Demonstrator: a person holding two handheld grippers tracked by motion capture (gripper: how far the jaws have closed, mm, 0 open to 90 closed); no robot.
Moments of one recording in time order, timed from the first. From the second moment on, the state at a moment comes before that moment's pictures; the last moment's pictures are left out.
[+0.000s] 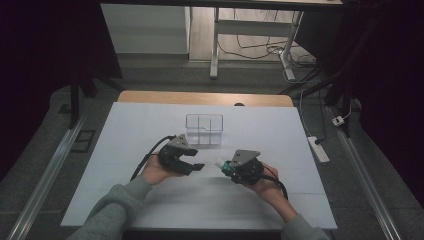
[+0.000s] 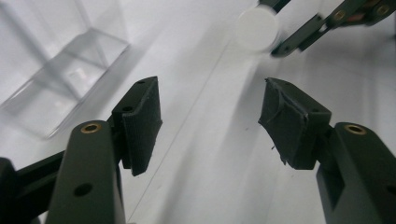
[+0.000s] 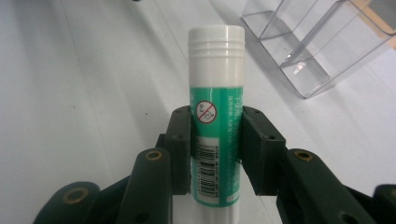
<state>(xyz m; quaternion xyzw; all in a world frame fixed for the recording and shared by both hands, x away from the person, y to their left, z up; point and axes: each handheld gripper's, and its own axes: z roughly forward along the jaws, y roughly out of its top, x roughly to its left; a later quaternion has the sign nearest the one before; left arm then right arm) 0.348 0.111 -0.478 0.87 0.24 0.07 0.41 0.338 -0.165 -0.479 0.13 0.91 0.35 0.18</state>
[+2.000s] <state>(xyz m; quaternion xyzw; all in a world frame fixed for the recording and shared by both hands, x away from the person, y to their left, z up) 0.278 0.232 -0.517 0.83 0.38 0.14 0.38 0.441 -0.128 -0.429 0.27 0.79 0.50 0.20</state>
